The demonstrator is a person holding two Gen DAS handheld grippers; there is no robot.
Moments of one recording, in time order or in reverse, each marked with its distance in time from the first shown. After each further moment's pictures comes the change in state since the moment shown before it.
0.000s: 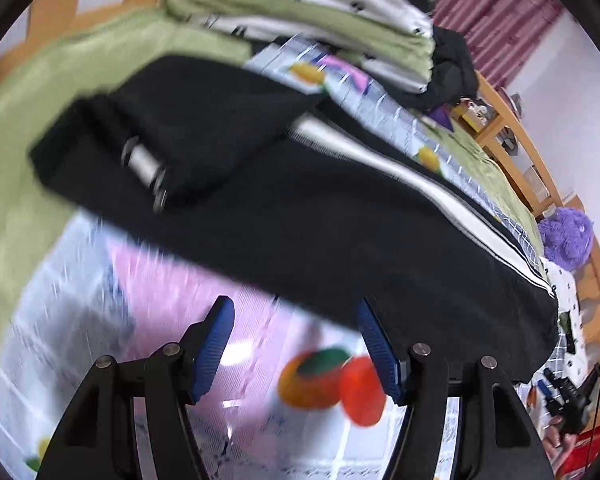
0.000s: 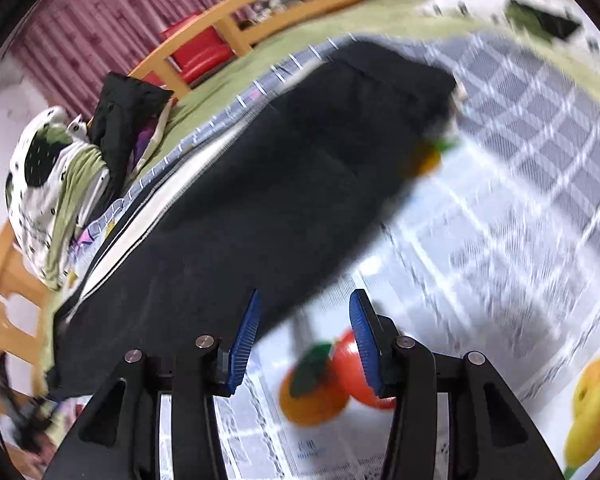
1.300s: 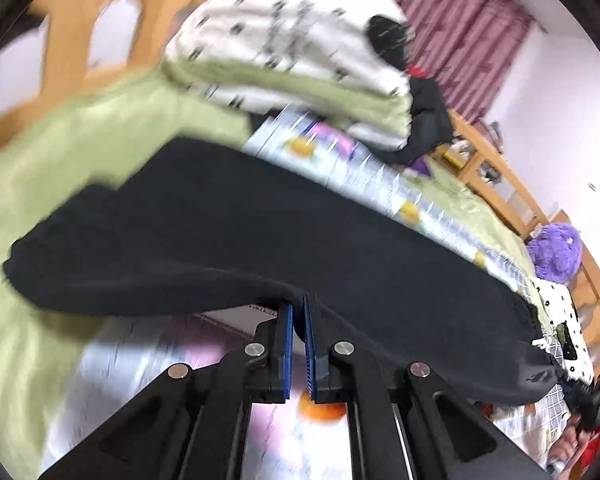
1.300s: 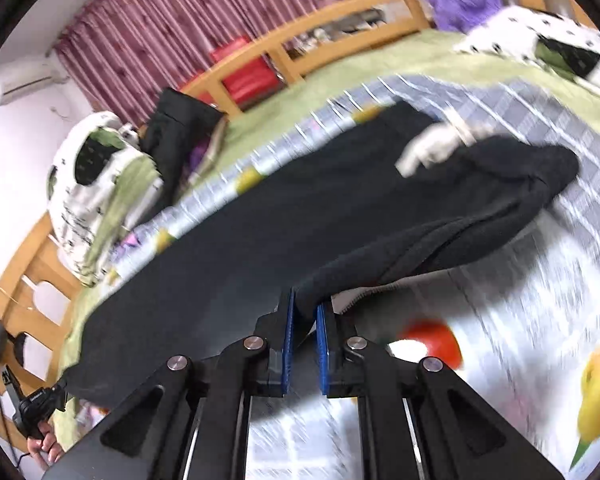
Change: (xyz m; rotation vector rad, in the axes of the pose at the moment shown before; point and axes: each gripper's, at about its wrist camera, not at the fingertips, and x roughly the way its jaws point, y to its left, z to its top) left arm -0.061 -0.005 0.027 0.103 -0.237 -0.035; right arm -0.042 0.040 0.002 -0.115 -0.137 0.133
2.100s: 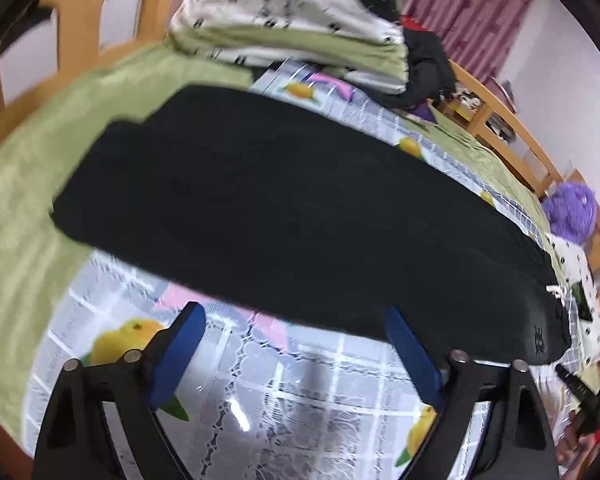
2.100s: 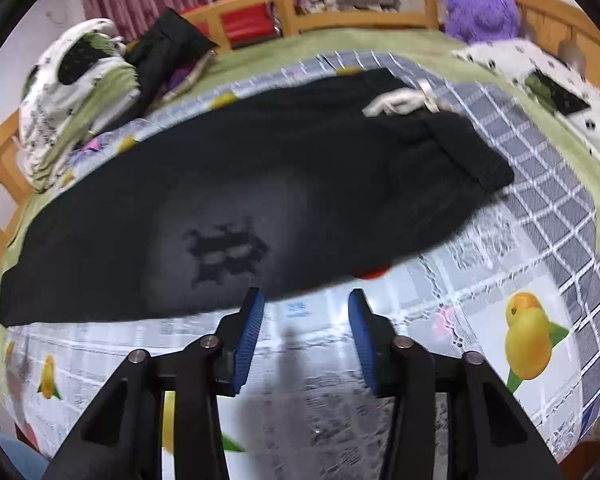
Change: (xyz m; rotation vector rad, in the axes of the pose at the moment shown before) left arm -0.021 -0.016 -0.073 0.003 0.163 0.103; right arm -0.027 -0.006 -0.061 -0.208 0.177 -0.247
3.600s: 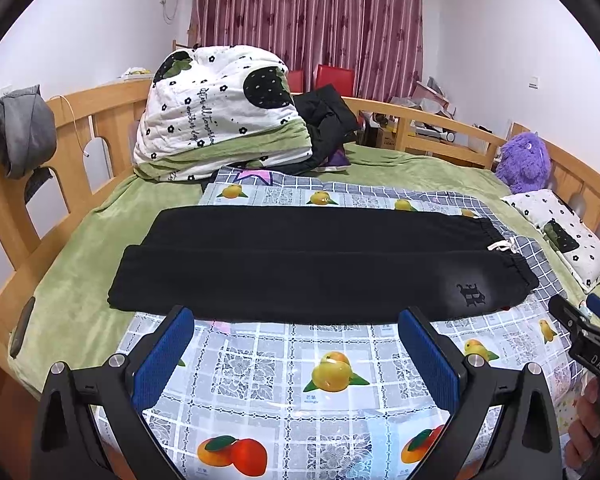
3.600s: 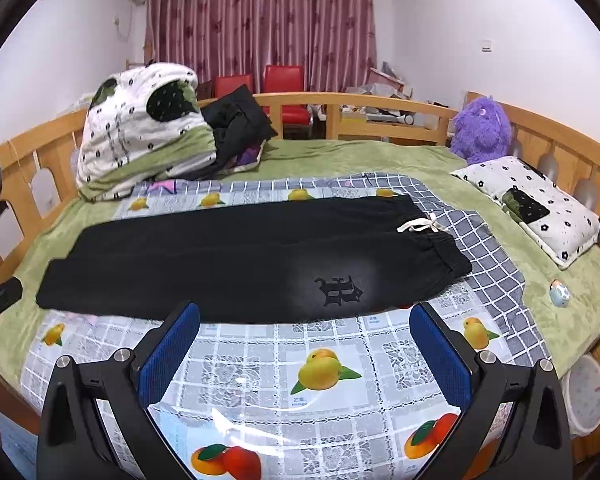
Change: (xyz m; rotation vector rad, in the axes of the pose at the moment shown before) left arm -0.197 -0.133 -0.065 0.347 -0.275 0.040; right arm -0.211 0.147 -0.073 -0.178 -0.360 -0.044
